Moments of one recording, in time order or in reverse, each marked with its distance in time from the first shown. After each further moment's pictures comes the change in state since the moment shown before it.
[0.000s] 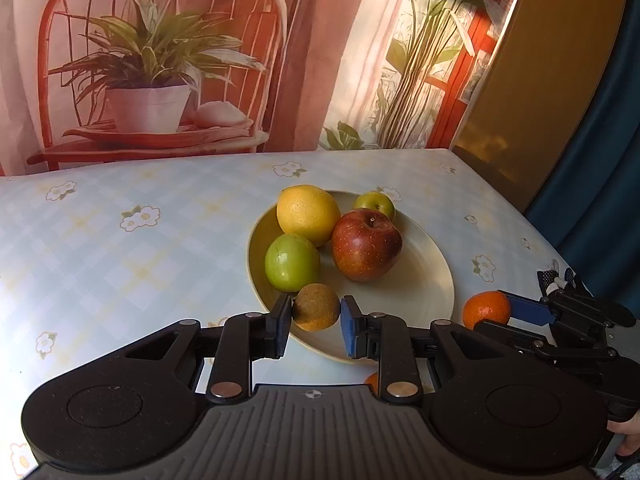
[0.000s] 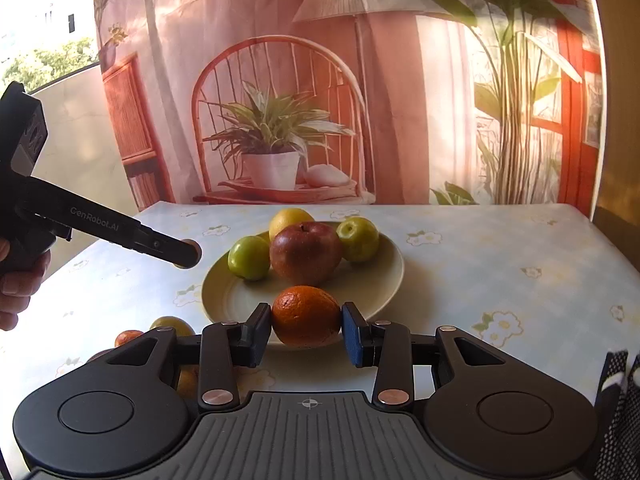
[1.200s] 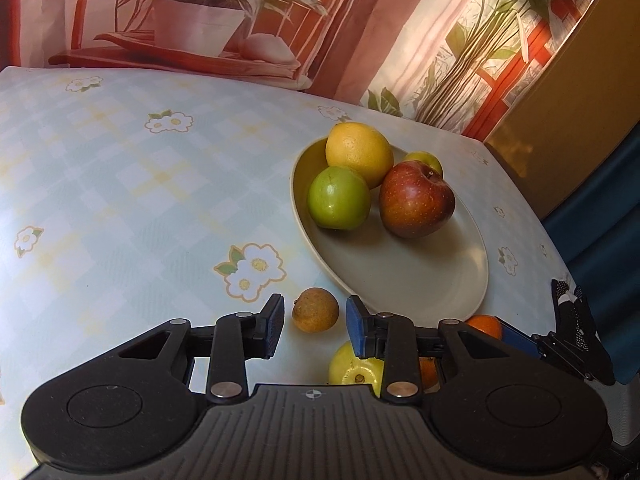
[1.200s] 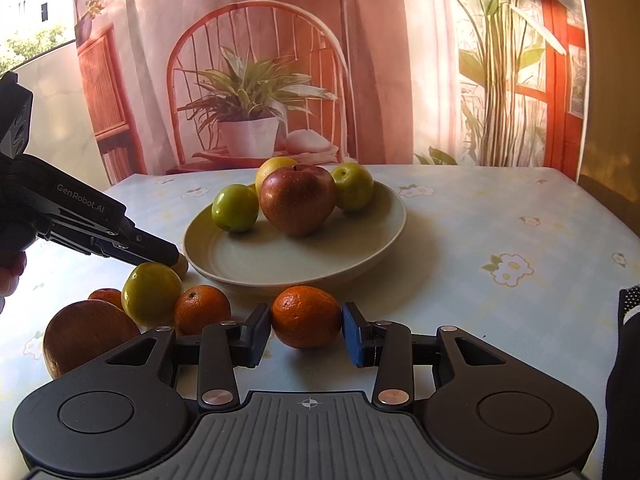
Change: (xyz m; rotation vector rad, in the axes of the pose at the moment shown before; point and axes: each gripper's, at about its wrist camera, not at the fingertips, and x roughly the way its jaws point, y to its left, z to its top) left arm 0.028 0.037 -0.035 -0.215 0.097 -0.021; right arm 0.028 0.016 -0.040 0.038 0.048 -0.092
